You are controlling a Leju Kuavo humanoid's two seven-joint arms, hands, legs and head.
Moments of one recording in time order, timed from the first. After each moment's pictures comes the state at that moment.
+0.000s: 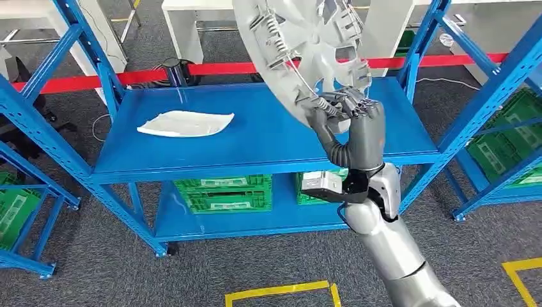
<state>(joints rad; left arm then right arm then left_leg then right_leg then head) -0.09 -0.20 0.83 -0.21 -0.63 0.33 0.13 -0.40 -0.04 0.20 -1.48 0.83 -0.53 -0.50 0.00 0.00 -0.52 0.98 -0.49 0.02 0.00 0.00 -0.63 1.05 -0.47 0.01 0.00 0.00</state>
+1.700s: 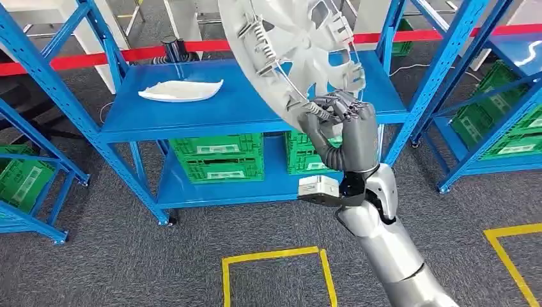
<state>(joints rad) -0.09 -0.19 0.83 -0.21 -0.63 0.30 0.13 -0.40 -0.03 0.22 -1.49 0.81 -0.47 -0.51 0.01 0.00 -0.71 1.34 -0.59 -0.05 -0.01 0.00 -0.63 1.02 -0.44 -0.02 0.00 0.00</state>
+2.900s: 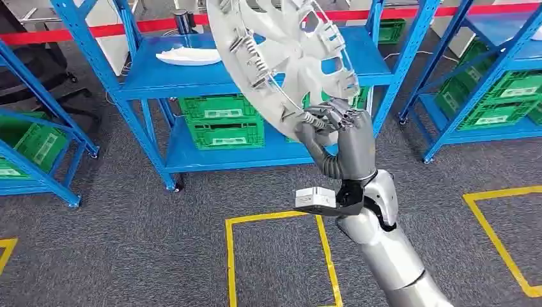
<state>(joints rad) -0.09 -0.20 0.85 -0.21 -0.63 0.29 0.13 -0.36 -0.03 0.23 -1.52 0.83 -0.45 -0.53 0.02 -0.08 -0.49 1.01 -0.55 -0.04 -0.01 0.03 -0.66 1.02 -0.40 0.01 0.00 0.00</state>
